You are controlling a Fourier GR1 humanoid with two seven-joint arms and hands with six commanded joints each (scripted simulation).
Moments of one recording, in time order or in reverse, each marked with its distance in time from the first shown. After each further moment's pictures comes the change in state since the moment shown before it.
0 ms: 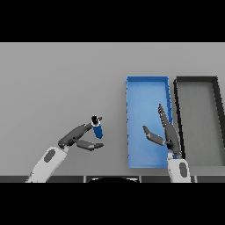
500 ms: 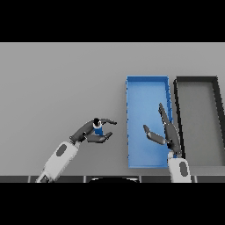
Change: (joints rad) left arm -0.080 -0.167 0.022 0.156 0.032 0.017 -0.089; right arm -0.011 -0.004 -0.008 0.014 0.004 -0.005 0.005
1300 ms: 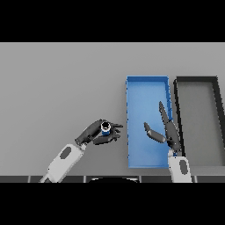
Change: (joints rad) left arm 0.005 -0.035 -0.052 -0.177 -0.018 0.078 -0.094; right arm -0.030 -0.012 -0.006 0.033 0.014 -0.001 0.004
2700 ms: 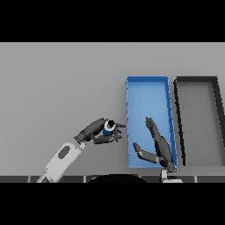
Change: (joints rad) left arm -0.054 0.008 -0.008 -0.092 0.019 -0.060 0.150; right arm 0.324 0.103 0.205 -0.450 0.018 0.027 0.177
